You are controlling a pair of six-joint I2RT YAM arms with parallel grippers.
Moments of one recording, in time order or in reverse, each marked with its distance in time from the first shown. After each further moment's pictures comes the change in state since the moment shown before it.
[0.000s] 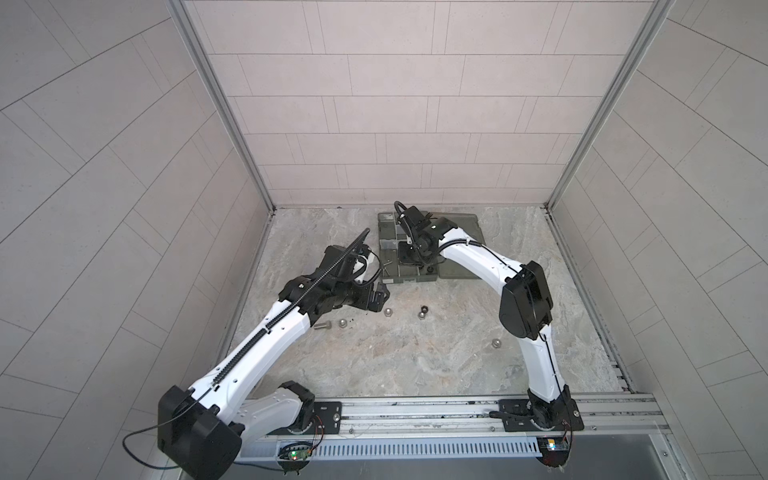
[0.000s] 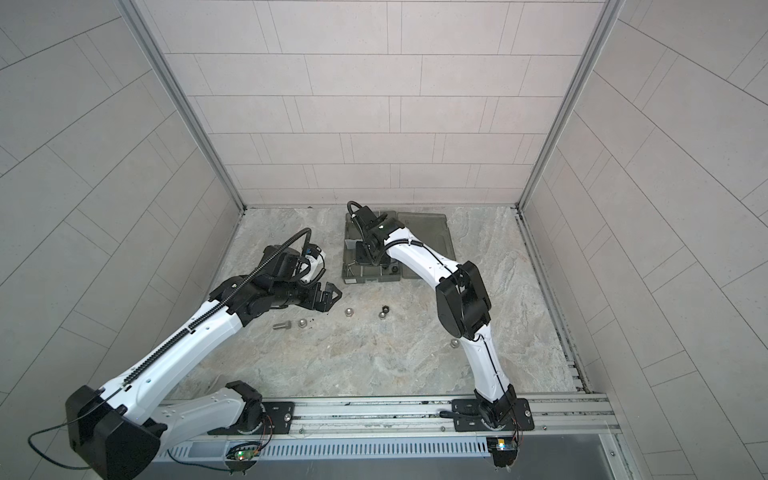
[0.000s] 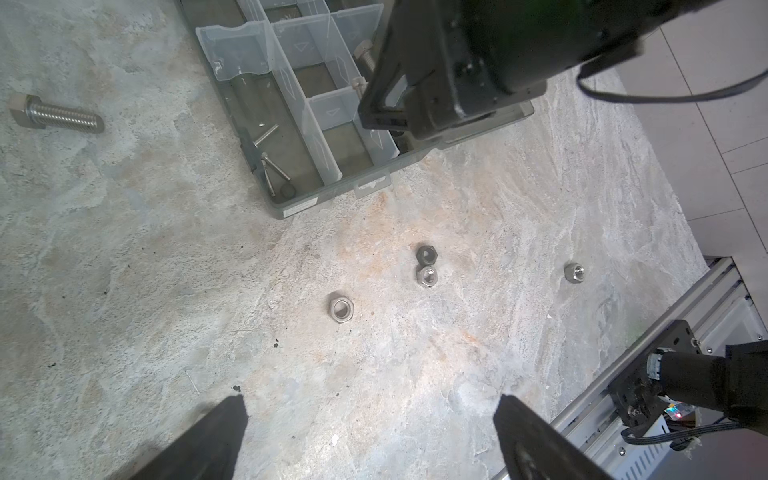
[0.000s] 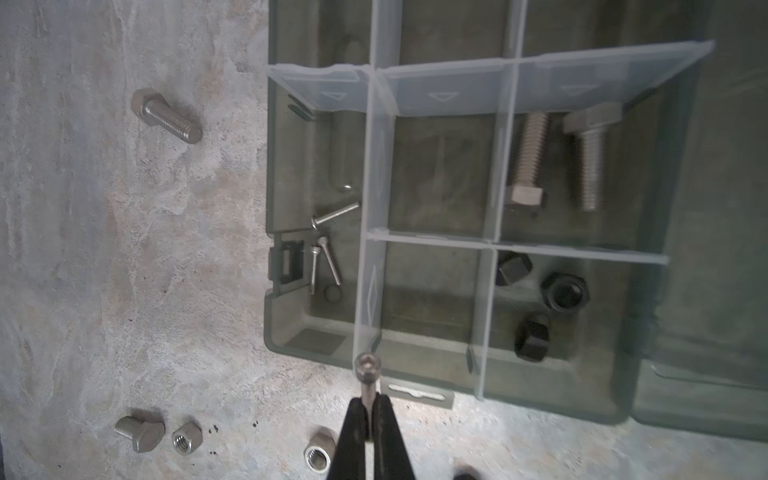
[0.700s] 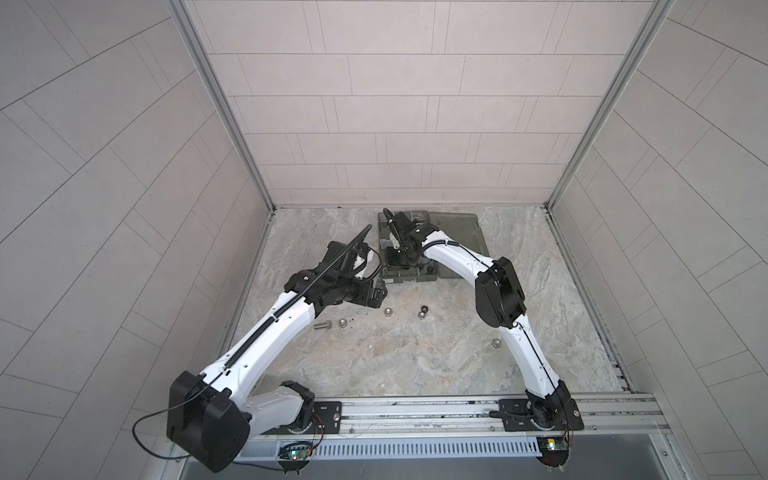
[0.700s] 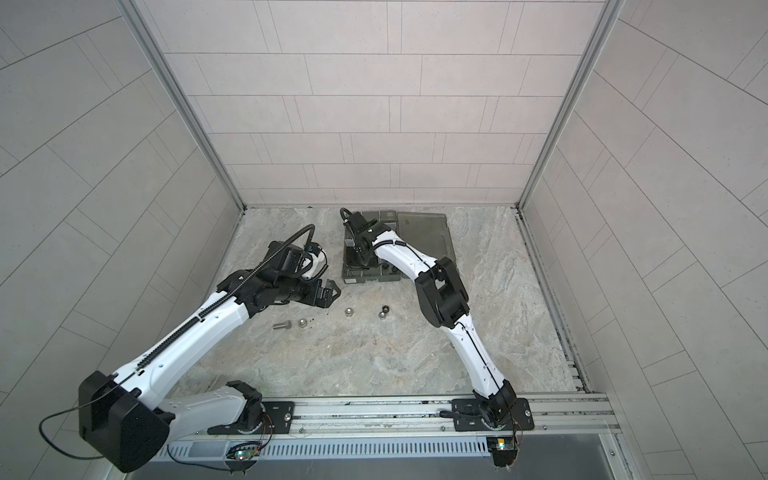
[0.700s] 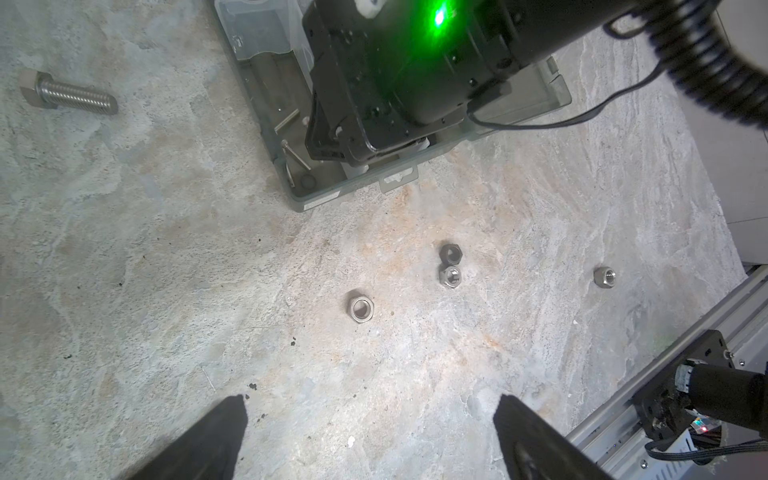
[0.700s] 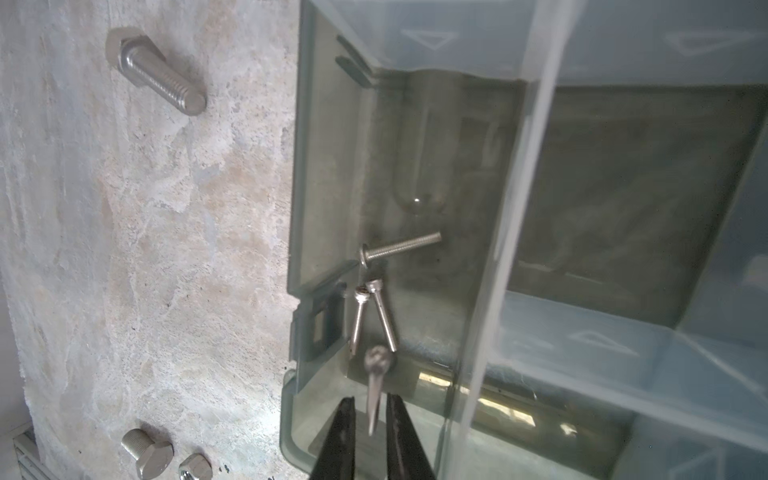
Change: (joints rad) left arm 0.036 0.069 0.019 -0.009 -0.006 0.018; right arm 0.001 0.224 0.165 0.038 -0.159 -0.025
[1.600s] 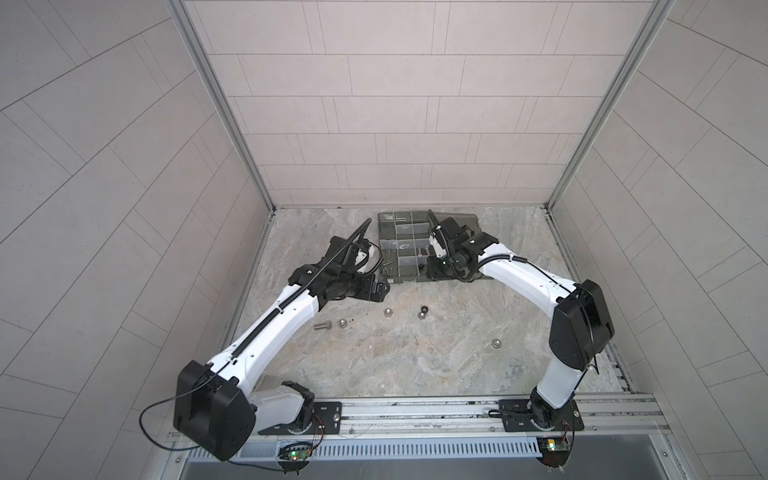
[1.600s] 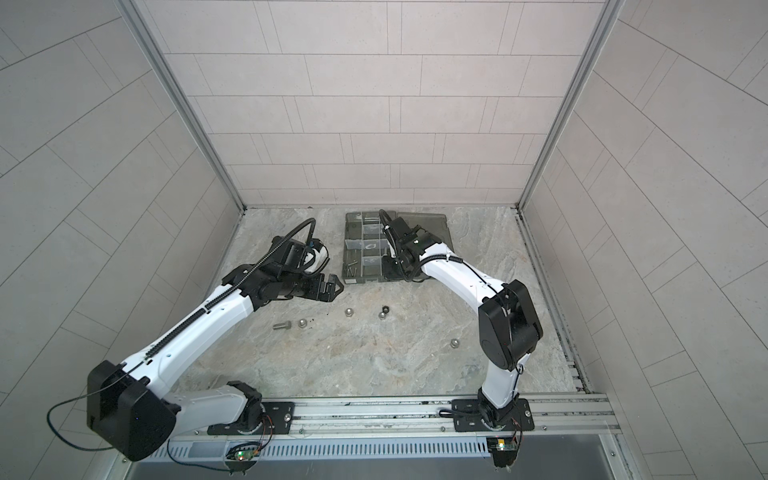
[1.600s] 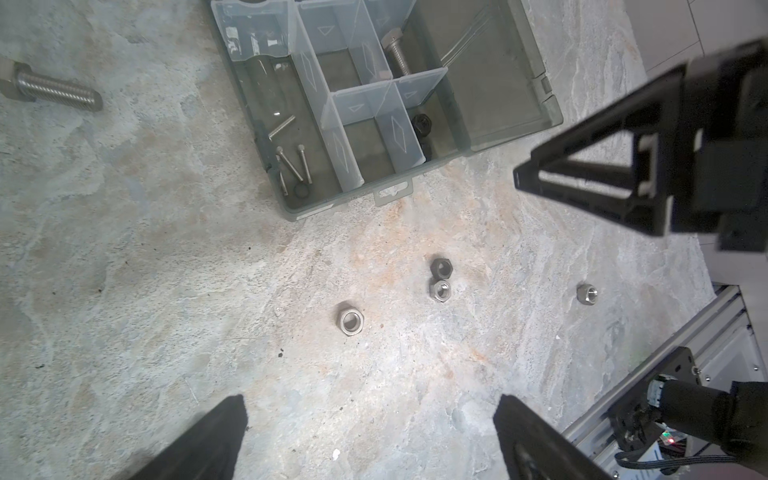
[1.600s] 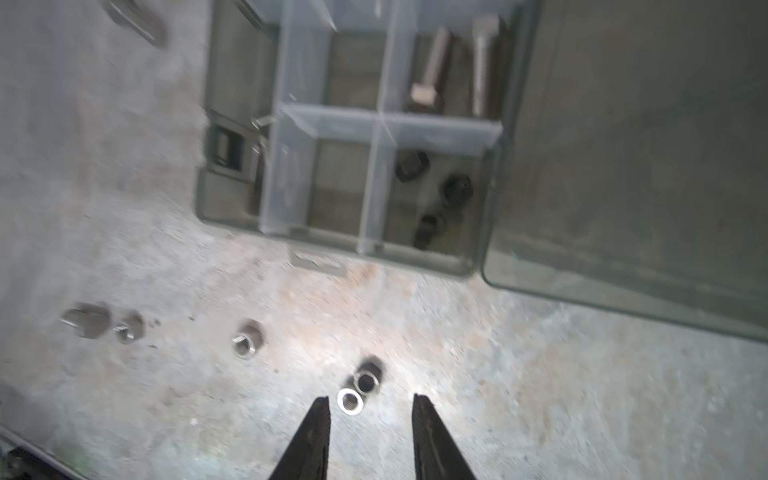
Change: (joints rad) left arm 0.008 0.058 0.035 0.021 0.036 -0.057; right arm -0.085 -0.659 -0.749 0.068 0.140 -0.162
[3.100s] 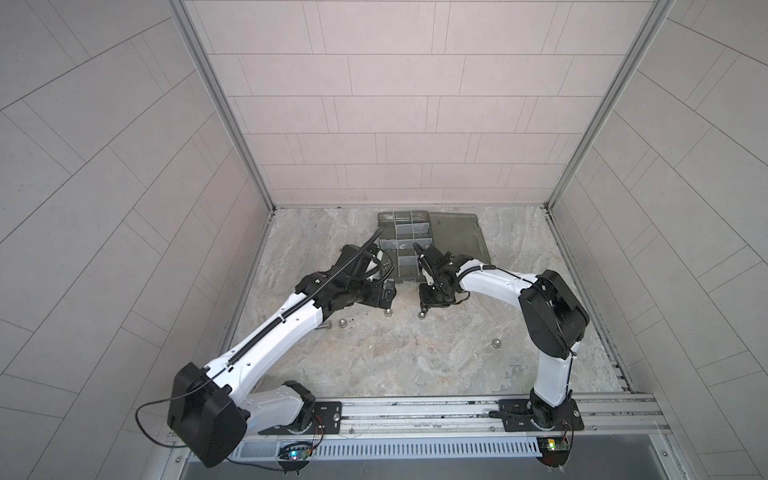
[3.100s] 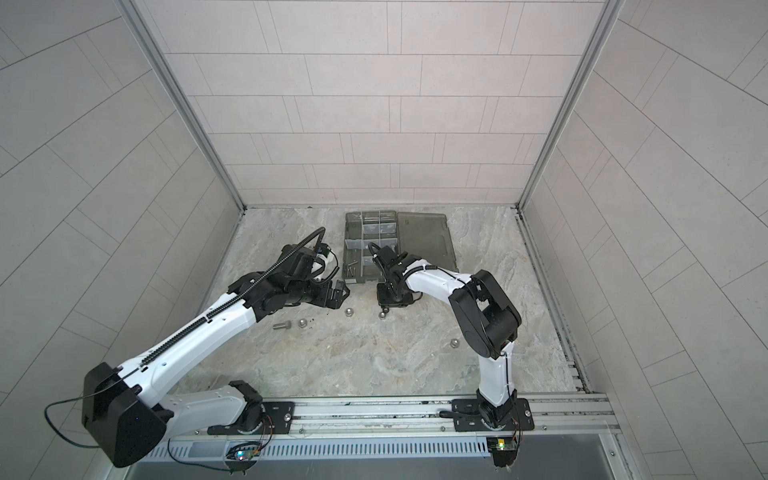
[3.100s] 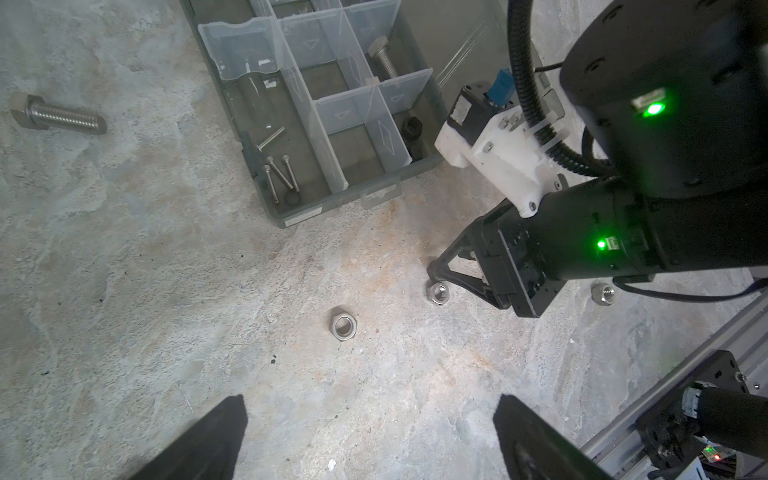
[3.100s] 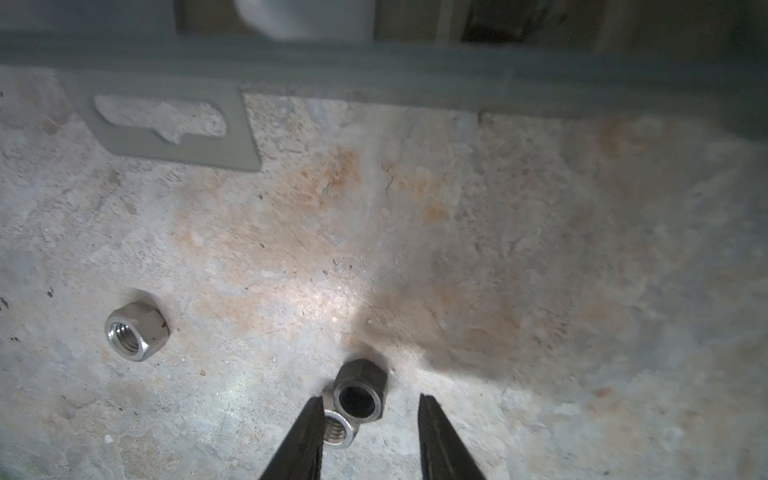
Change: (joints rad) left arm -0.129 -0.044 -0.039 0.036 -0.142 -0.030; right arm 0.086 0.170 -0.101 0.113 -0.071 0.124
